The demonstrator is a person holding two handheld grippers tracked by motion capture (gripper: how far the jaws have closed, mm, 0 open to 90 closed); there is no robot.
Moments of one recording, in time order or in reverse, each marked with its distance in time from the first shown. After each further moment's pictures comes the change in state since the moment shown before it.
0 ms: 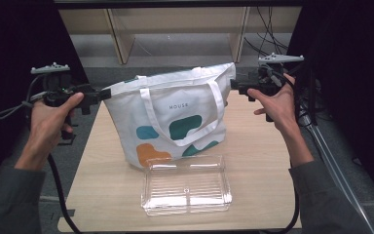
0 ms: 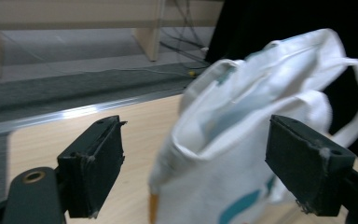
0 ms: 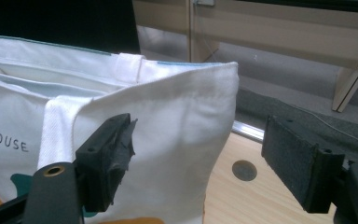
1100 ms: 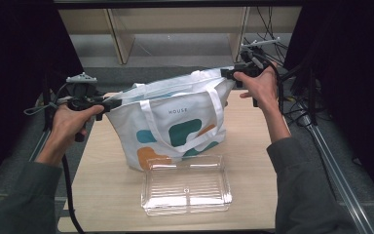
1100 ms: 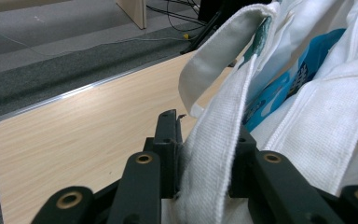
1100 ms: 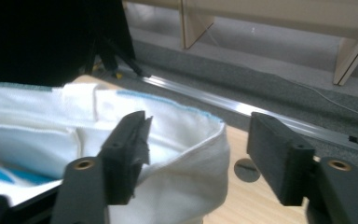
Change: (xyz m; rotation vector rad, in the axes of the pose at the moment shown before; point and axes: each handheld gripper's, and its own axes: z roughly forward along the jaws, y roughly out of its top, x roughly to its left) left arm -0.001 -0.029 0.042 0.149 -0.058 0.133; right arm -0.003 0.031 0.051 0.125 -0.029 0.047
